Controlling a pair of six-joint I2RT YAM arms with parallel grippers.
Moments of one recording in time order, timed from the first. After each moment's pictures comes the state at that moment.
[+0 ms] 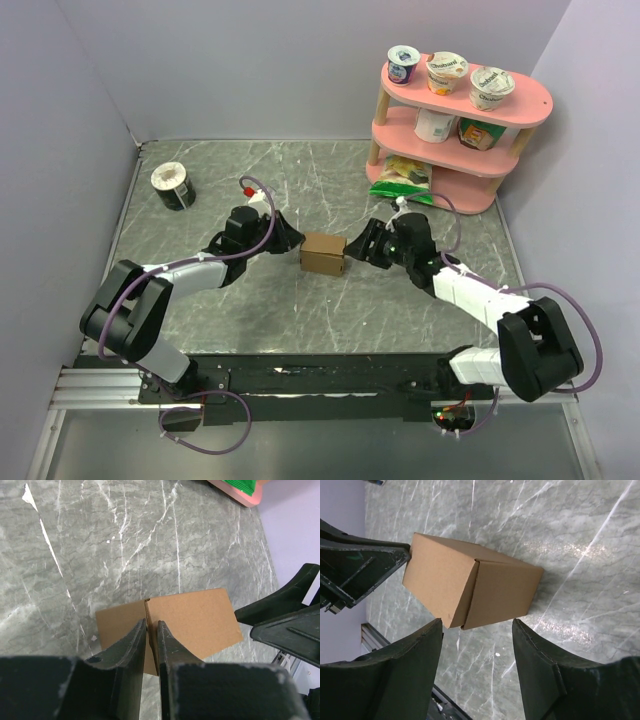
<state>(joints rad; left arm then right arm) -0.49 1.54 0.71 0.45 0.26 -0.65 0.42 1.28 0.63 0.10 -0.28 0.75</state>
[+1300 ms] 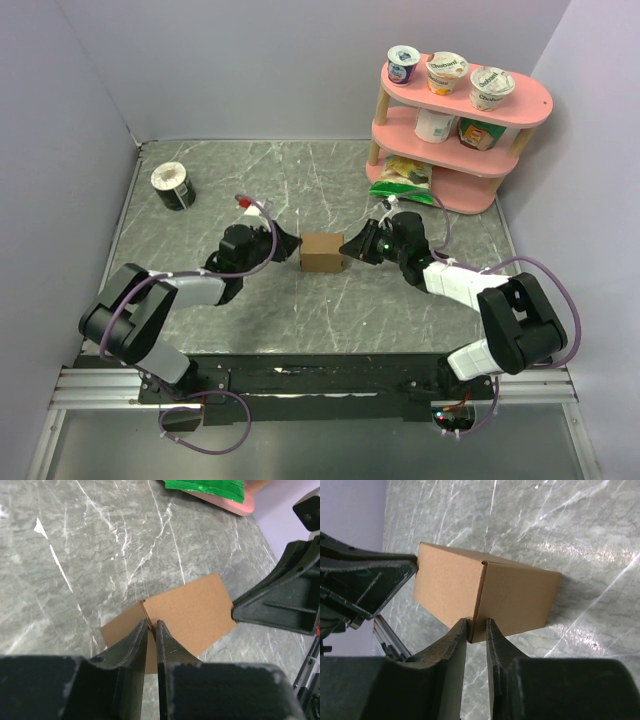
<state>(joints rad) -0.52 1.54 0.55 0.76 0.22 -0.54 0.41 1.44 0.62 0.31 -0.39 0.76</state>
